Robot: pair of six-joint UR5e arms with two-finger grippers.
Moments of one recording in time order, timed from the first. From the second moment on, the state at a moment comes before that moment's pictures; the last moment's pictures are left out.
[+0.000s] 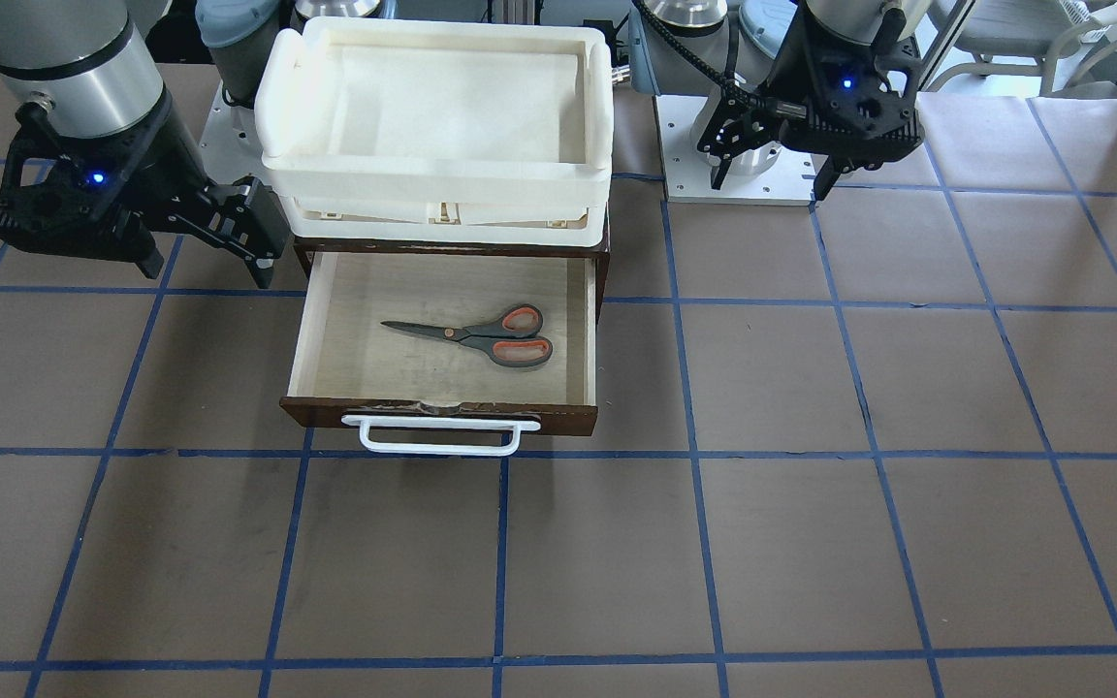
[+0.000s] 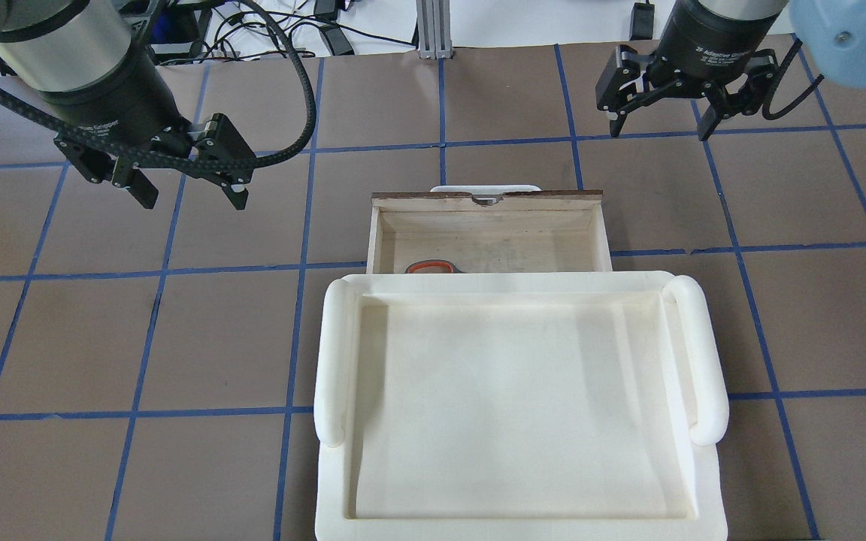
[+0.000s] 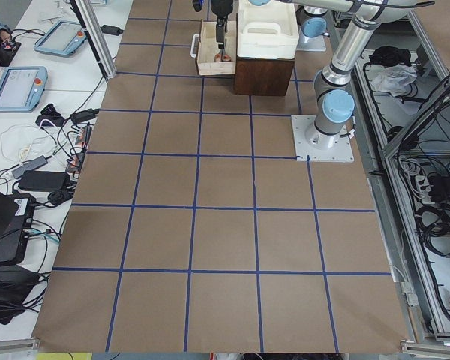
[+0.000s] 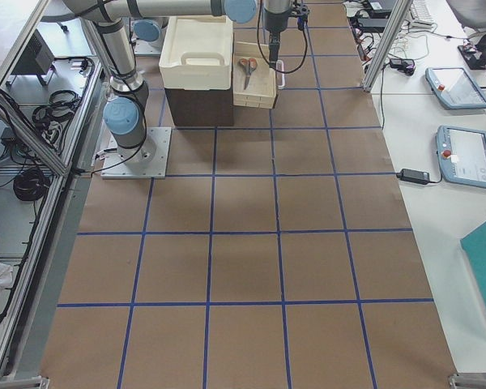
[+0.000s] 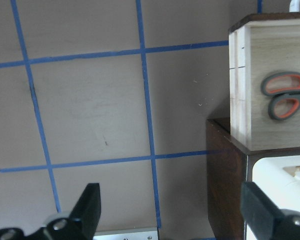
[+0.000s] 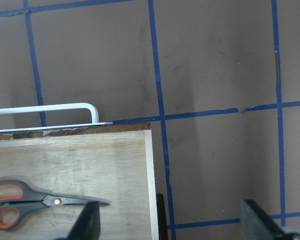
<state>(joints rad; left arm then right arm) -1.58 -1.51 -1.52 -1.75 1.57 0.04 1.57 -1.51 1.48 -1.58 -1.56 0.09</state>
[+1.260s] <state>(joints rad) -1.55 -1.52 -1.54 -1.64 1.55 -0.05 1.57 -1.51 1.49 -1.58 -1.57 0.10</state>
